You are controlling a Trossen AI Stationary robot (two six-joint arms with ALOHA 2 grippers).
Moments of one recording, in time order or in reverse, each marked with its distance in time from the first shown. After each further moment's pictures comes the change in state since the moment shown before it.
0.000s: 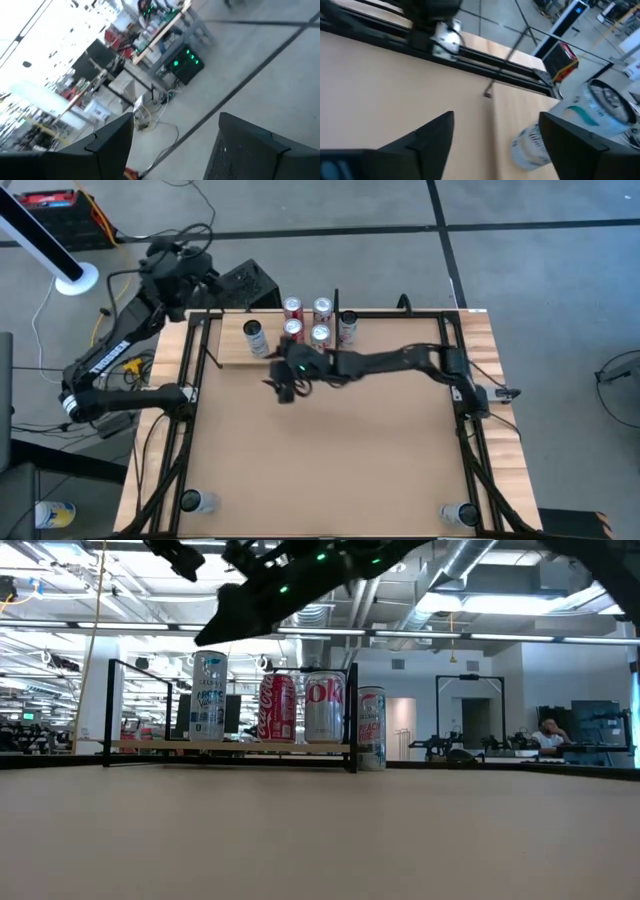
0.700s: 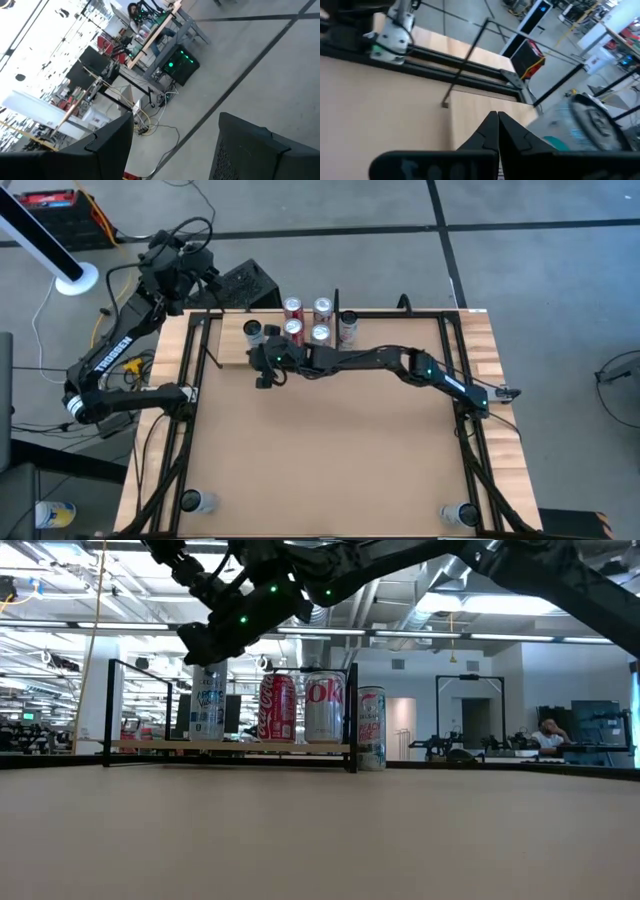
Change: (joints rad) left arm 0.106 0.028 0.000 0.011 0.135 0.063; right arm -0.053 0.281 0.370 -0.033 0.126 -0.047
